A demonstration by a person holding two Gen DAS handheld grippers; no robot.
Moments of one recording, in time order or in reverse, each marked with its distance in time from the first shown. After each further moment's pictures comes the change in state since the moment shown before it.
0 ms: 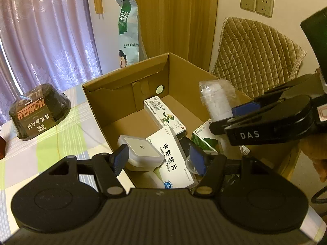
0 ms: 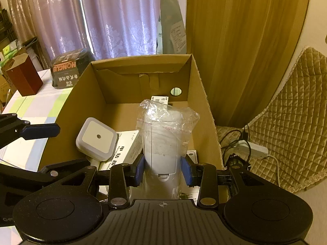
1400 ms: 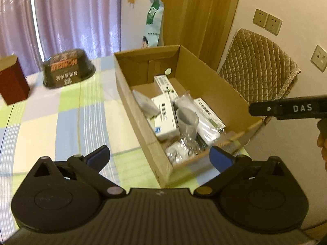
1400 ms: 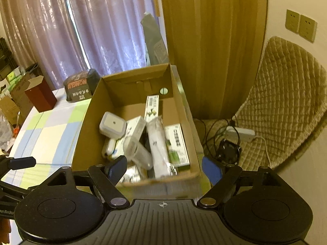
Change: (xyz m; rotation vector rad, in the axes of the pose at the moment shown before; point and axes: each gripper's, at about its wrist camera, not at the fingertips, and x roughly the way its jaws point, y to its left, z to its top) left arm -0.118 -0.022 -0.066 -0.234 0.035 0.041; right arm -0.135 -0.013 -0.070 0.135 -0.082 0.016
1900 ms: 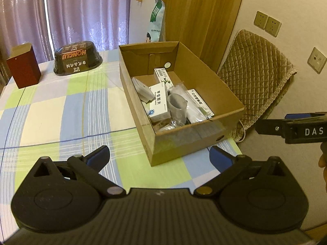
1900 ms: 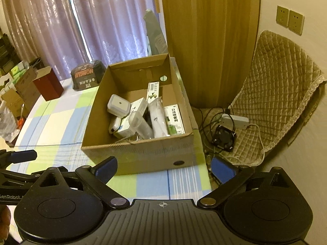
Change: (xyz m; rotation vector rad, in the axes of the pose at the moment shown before) left arm -0.048 -0.030 -0.031 -0.051 0.008 0.031; right arm -0.059 0.004 -0.042 -0.004 0.024 -0.007
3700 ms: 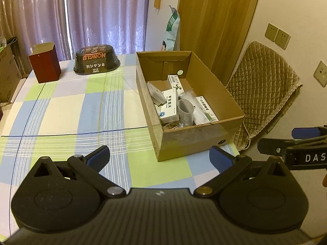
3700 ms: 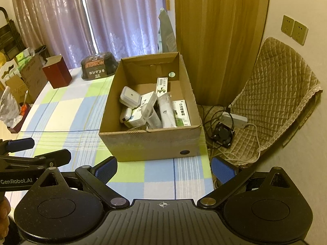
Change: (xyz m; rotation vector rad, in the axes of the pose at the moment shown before) left arm -0.043 -0.002 -0.003 -0.071 -0.029 0.077; right arm -0.032 0.031 -0.006 -0.059 0.039 -0.017
